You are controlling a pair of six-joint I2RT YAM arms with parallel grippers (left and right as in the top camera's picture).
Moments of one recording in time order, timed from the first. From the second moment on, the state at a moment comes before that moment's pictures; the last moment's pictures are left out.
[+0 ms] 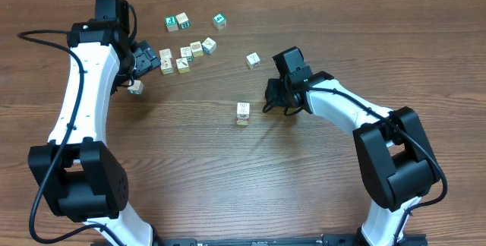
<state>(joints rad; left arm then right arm) 0.05 1.86 1.66 -1.12 -0.14 -0.57 0.43 1.96 1.22 -0.40 -0.05 0.49</state>
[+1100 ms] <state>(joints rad) 0.05 1.86 1.66 -1.12 -0.14 -0.57 0.43 1.96 1.24 -0.46 -0.04 0.48</state>
